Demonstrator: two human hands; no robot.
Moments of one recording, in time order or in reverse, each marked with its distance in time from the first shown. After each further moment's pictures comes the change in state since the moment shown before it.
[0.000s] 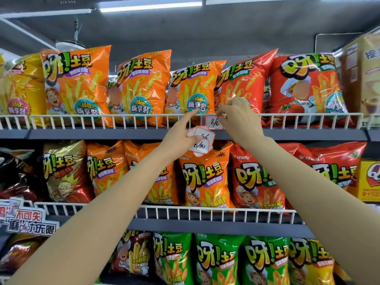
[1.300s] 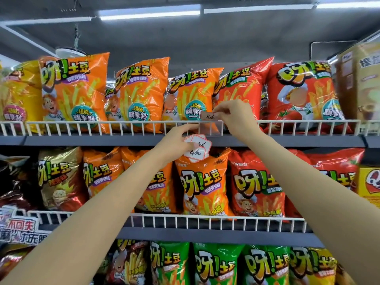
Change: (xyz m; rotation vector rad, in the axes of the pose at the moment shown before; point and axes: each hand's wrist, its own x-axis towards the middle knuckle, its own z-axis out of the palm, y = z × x) left_hand 0.011 -0.006 -0.006 -0.030 -0.110 -0.090; right_hand 0.019 0.004 -0.010 0.436 -0.005 0.058
